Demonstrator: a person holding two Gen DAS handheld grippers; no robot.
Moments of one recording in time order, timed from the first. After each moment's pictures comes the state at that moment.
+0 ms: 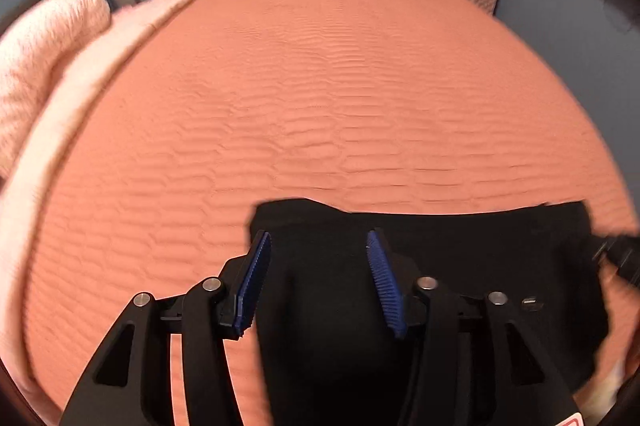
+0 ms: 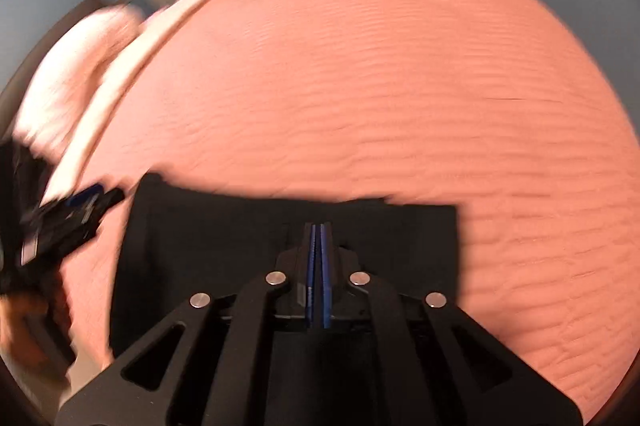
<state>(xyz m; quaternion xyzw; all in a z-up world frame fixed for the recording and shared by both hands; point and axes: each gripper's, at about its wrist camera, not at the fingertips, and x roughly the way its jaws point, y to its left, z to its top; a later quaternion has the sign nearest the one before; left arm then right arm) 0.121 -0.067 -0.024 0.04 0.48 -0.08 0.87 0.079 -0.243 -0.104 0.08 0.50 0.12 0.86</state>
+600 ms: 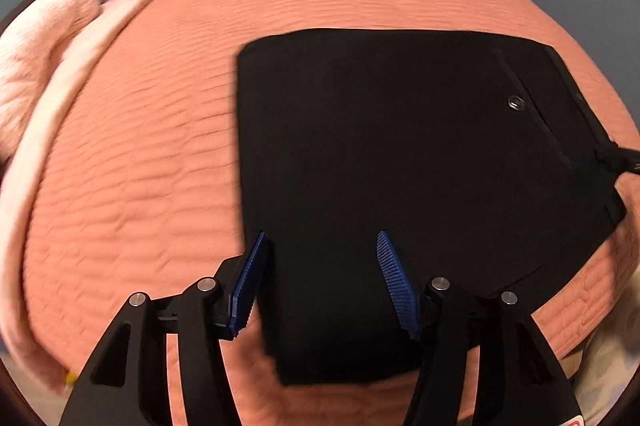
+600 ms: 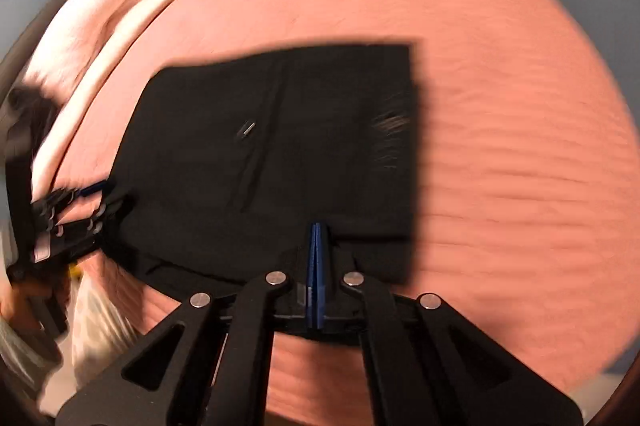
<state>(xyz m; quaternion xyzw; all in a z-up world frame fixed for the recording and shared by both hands) -0.009 -0.069 -0.071 0.11 0.51 -0.06 0.85 -0.039 -0.289 -0.094 0.07 0.49 0.05 0.87</state>
